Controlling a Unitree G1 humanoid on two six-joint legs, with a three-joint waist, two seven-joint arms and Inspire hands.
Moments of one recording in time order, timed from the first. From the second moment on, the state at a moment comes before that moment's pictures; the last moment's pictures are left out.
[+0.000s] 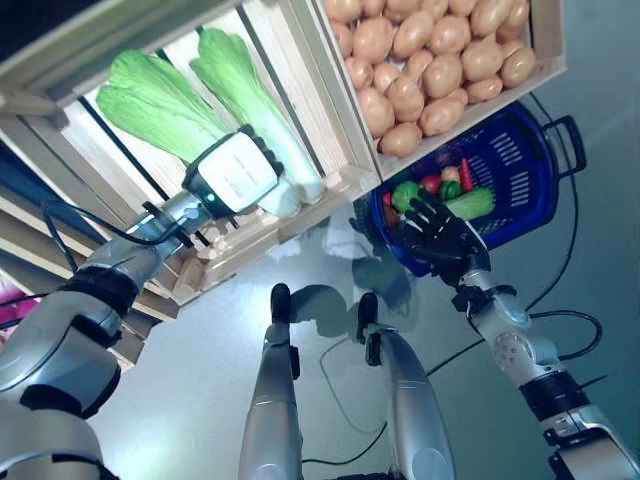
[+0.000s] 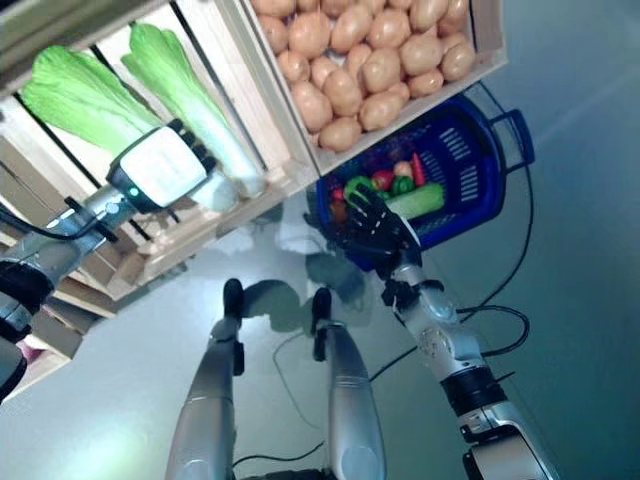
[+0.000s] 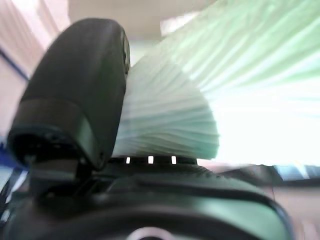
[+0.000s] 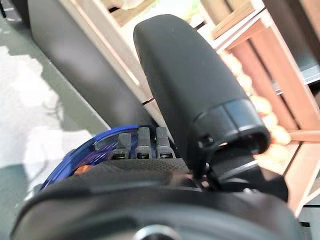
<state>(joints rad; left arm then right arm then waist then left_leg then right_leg) -1.01 0.97 -0.84 0.74 1.33 -0.11 0.90 -0.40 -0.49 0.26 0.27 0.92 -0.03 0.02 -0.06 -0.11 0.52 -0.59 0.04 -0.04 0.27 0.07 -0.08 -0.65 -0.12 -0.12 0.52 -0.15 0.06</state>
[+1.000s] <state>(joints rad) -0.27 0.46 -0.18 0.02 -0.20 -0.43 0.27 -0.14 -0.35 0.21 0.22 0.75 -0.02 -0.03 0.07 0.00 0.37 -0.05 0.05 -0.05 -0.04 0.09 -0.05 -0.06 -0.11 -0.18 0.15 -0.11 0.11</state>
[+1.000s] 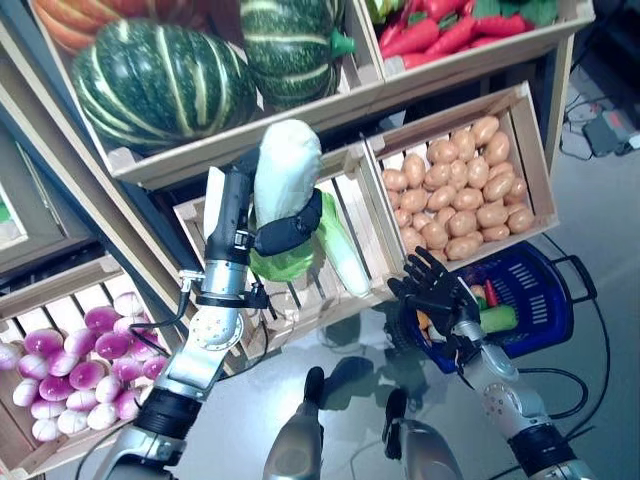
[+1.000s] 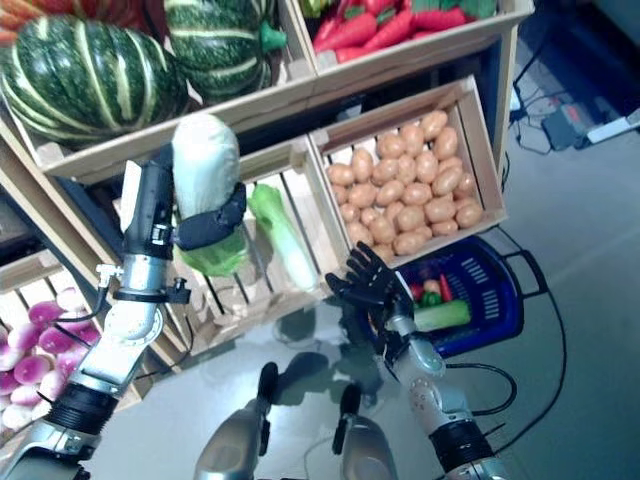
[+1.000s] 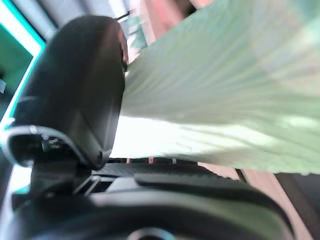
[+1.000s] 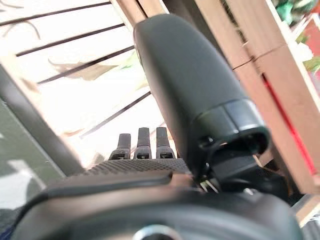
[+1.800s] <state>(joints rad) -0.16 0.27 -0.19 0.01 -1.11 -0.14 -0.04 -0.14 -0.49 0.29 0.09 0.60 0.32 0.16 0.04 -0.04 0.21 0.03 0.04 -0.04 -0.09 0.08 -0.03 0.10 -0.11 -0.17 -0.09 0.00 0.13</state>
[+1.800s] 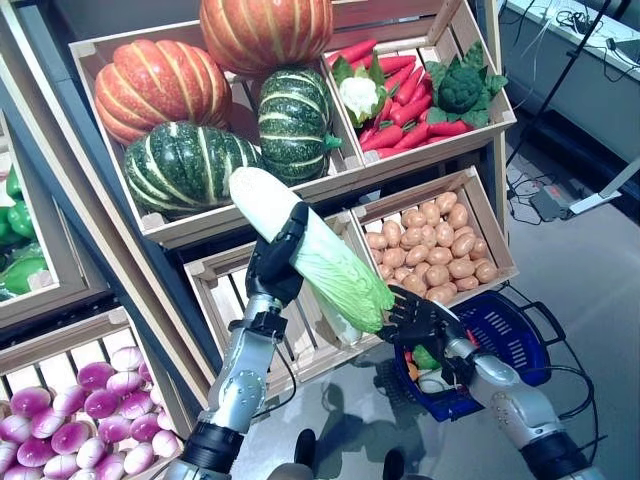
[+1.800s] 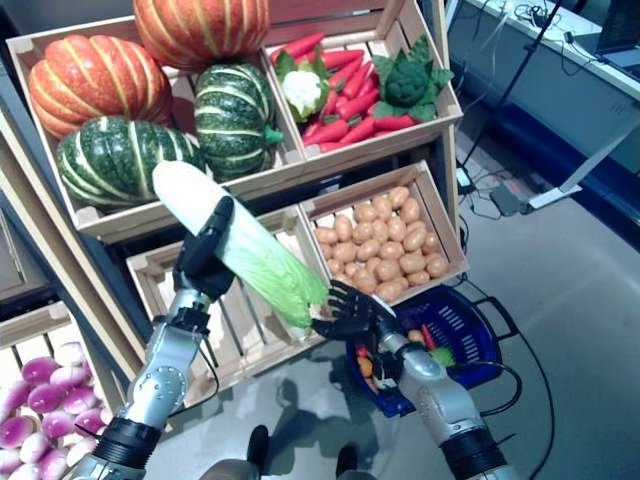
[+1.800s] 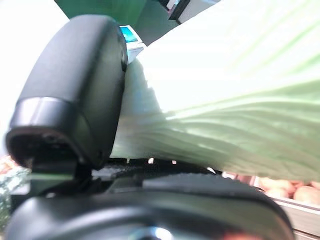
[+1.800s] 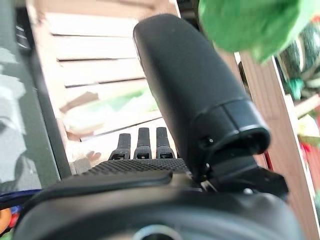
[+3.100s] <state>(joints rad) -0.17 0.52 -0.45 0.08 -0.70 -0.02 -0.40 -0.26 -0.64 0.57 0.02 0.77 0.72 0.48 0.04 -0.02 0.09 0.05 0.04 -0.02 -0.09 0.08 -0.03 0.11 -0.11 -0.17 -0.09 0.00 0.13</state>
